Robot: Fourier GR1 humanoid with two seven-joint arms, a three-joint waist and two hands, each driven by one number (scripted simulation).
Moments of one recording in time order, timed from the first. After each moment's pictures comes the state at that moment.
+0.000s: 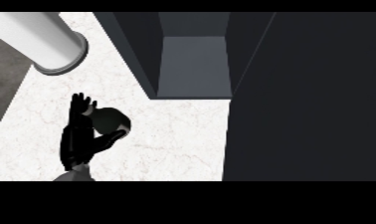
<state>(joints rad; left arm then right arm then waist) -0.05 0.01 0.21 -1.13 0.34 0.01 -0.38 -0.10 -0.10 0.04 -2.48 -0.14 0.12 0.66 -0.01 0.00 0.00</state>
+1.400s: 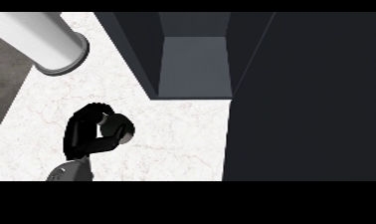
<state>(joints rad) -0.13 0.10 0.13 -1.01 0.24 -0.12 -0.62 -0.10 -0.09 0.01 -2.47 -0.14 0.14 0.65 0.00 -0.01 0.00</state>
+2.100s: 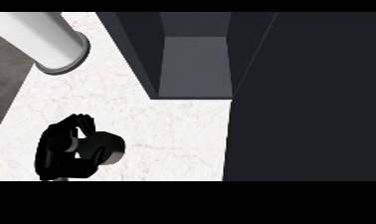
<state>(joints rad) 0.06 0.15 0.08 -1.35 0.23 -0.17 -0.62 -0.08 -0.07 0.01 -2.47 -0.15 0.15 0.64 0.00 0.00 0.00</state>
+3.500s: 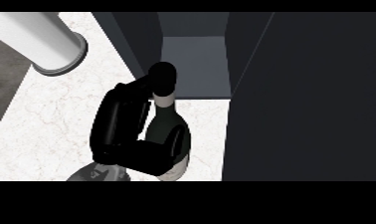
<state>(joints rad) -0.21 0.00 -0.37 -1.85 0.13 0.31 0.05 -0.07 -0.05 0.01 -2.46 -0.15 0.16 0.63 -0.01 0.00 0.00</state>
